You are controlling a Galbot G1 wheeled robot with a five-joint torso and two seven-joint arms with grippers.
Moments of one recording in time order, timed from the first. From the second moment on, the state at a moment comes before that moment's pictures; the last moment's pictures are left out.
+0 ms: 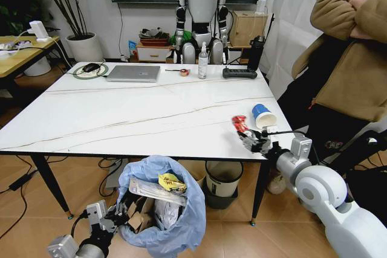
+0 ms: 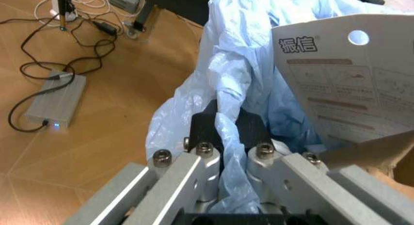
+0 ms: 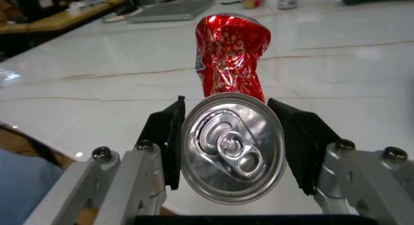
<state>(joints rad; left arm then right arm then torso) 1.98 -1.23 -0.64 -2.34 -0.75 0.19 -0.12 -1.14 0.92 0.28 2.17 0.86 -0.48 0.10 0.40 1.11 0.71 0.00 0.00</state>
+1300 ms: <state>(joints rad) 1.96 -1.22 -0.65 -2.36 -0.76 0.20 -0.13 -1.08 0.88 -0.18 2.22 0.78 -0.31 -0.06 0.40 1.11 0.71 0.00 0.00</state>
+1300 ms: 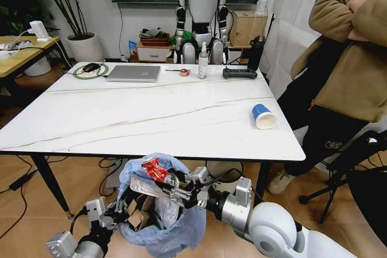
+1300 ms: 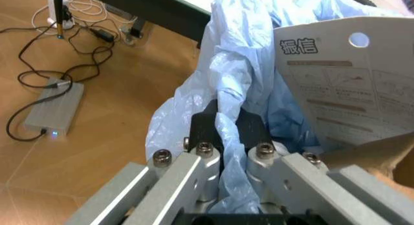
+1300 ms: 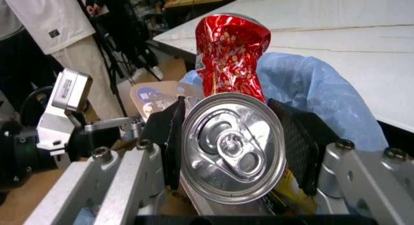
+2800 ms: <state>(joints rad) 1.93 -1.21 -0.64 -2.34 -0.79 0.21 -0.14 -1.07 0.97 0.18 2.19 0.82 -0.41 0.16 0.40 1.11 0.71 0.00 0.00</state>
